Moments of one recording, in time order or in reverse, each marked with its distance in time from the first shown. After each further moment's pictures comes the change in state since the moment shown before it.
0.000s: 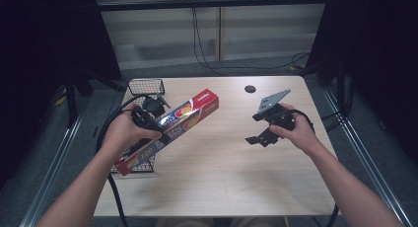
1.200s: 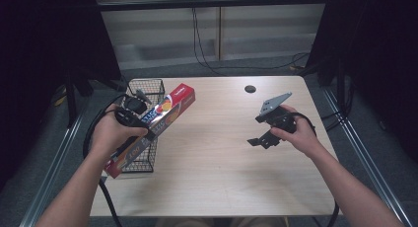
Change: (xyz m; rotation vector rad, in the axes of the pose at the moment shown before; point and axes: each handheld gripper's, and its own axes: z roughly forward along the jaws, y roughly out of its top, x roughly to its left) left arm 0.027 -0.028 -0.008 -0.013 0.080 -0.226; right arm 0.000 -0.010 0.002 0.020 -0.033 0.015
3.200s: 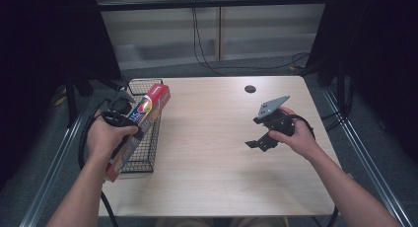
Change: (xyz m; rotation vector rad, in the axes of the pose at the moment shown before) left arm 0.026 -0.020 0.004 -0.024 0.089 -0.286; right arm 0.009 0.001 0.004 -0.011 -0.010 -0.030
